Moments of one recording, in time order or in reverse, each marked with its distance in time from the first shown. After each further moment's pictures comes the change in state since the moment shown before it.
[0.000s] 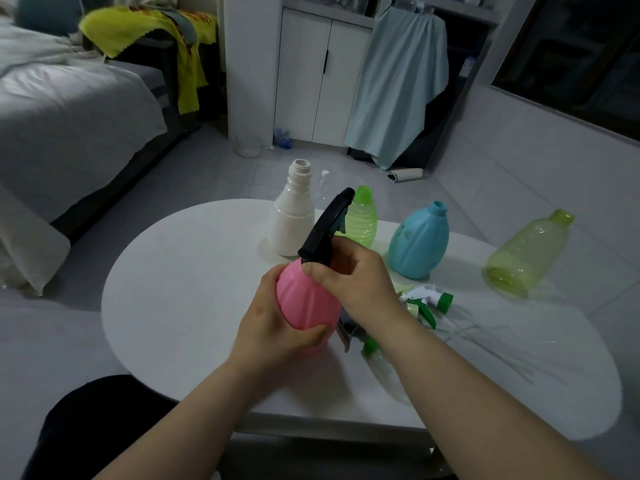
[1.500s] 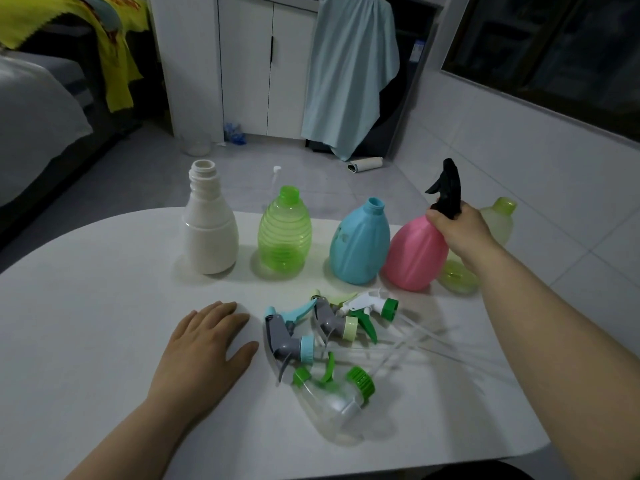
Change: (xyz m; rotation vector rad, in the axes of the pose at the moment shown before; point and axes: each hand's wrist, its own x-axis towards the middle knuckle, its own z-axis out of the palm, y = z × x) left_hand 0.031 -0.031 0.033 0.797 -0.237 0.035; right_hand 0.052 0.071 -0.230 -0.447 0.515 0.370
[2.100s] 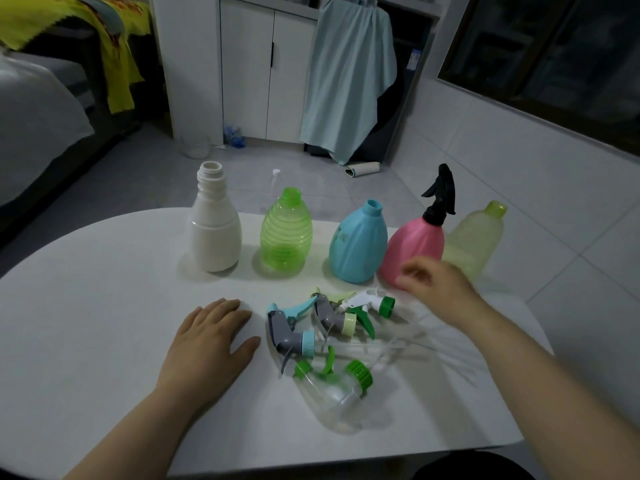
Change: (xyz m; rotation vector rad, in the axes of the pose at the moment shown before) left_hand -0.003 0.001 -0.001 -0.021 0.002 -0.002; right_hand -0.076 0.017 0.007 -0.283 -0.260 -0.175
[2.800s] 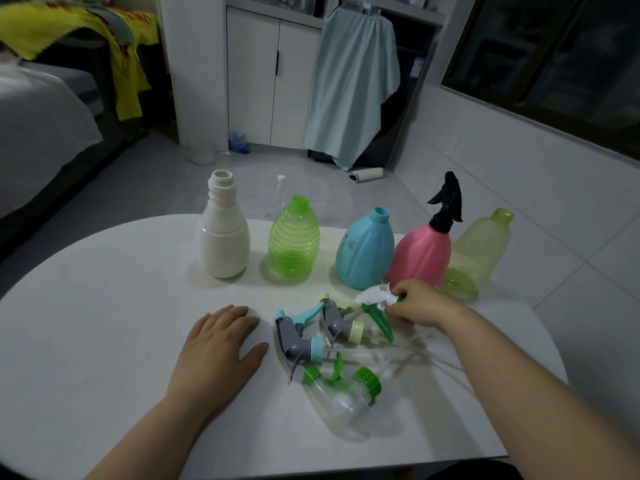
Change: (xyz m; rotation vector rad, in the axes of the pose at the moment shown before) left_hand 0.002 -0.005 0.003 0.014 0.025 0.013; right_hand 0.016 -0.014 0.025 -0.117 -0.363 0.246
